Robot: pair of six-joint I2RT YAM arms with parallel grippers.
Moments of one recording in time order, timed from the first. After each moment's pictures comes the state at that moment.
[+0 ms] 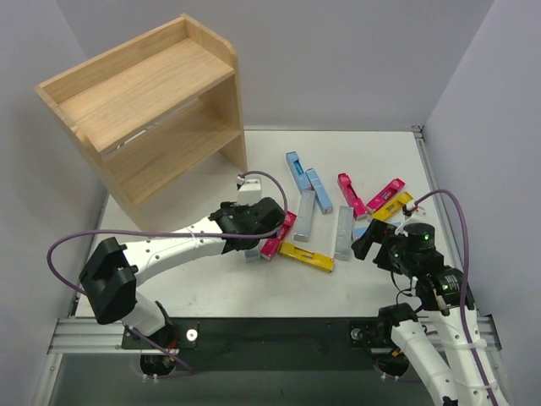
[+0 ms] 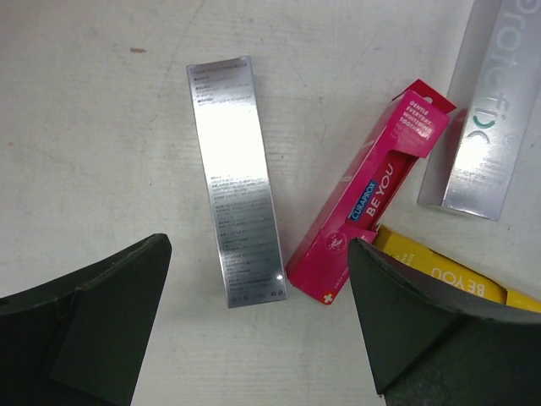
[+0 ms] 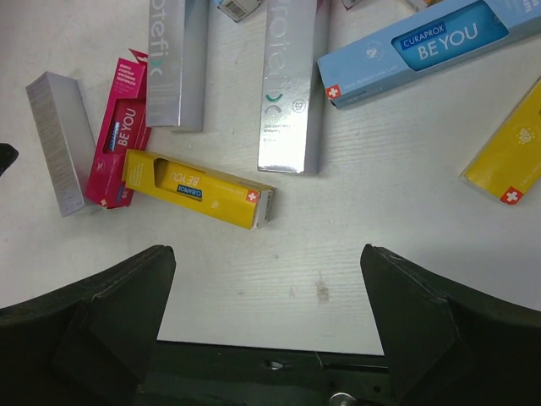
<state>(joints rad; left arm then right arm) -1.00 1.52 1.16 -0.68 -0.68 -0.88 0.21 0.53 0.73 -0.92 -0.02 0.49</state>
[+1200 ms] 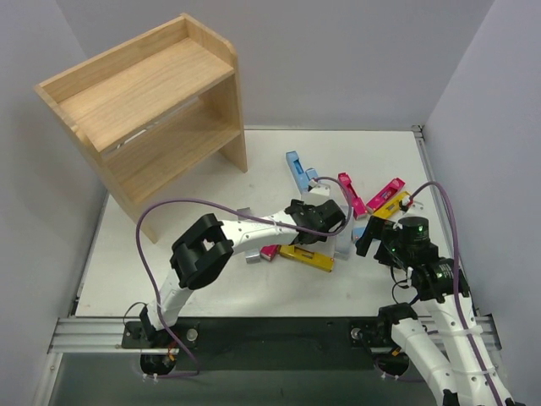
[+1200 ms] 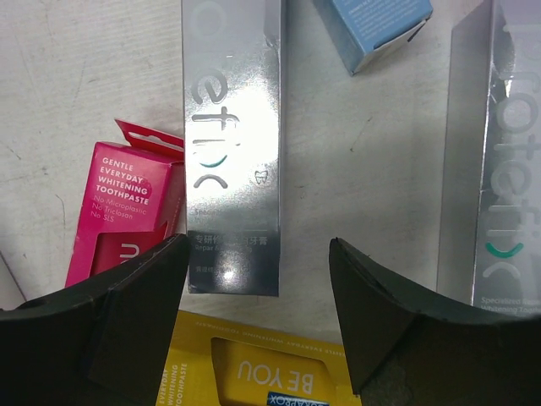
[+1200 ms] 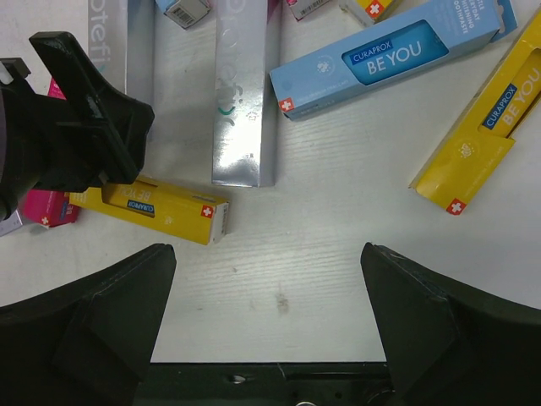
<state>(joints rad) -1.10 2.14 1.67 -0.54 -0.59 -0.70 0.21 0.61 0.73 -0.90 0.08 0.43</state>
